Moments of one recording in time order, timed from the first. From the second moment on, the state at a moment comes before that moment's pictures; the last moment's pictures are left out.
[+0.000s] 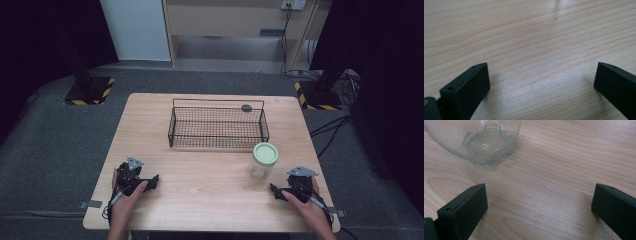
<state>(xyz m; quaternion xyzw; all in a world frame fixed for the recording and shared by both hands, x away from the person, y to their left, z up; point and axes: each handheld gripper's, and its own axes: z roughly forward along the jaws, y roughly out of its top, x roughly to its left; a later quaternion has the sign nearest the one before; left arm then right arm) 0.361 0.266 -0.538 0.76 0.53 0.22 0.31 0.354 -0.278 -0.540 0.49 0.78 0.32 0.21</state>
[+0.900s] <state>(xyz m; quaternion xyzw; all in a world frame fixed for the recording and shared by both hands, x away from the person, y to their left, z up) 0.361 0.266 -0.538 0.76 0.53 0.22 0.31 0.350 -0.269 -0.532 0.48 0.79 0.33 0.20</state>
